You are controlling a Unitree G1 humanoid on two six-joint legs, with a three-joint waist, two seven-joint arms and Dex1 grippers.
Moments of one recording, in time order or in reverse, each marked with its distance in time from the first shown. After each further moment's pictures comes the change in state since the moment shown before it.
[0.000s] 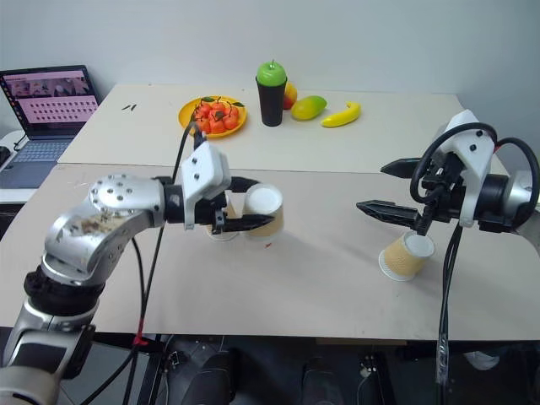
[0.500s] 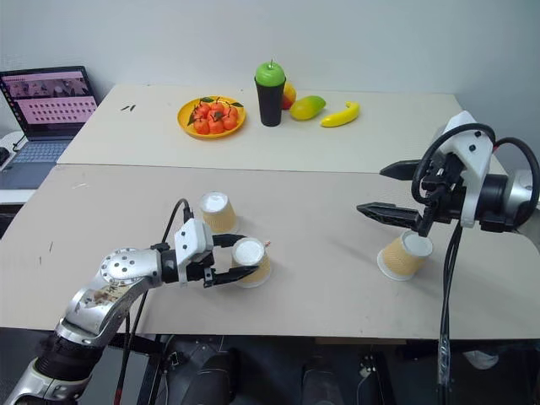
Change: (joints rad) left arm 0.485 0.011 0.007 0.063 0.116 -0.444 -0.007; right arm -0.004 -0.018 0.001 0.007 0.001 0.001 0.032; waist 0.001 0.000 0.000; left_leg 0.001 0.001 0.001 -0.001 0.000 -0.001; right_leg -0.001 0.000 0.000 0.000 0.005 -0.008
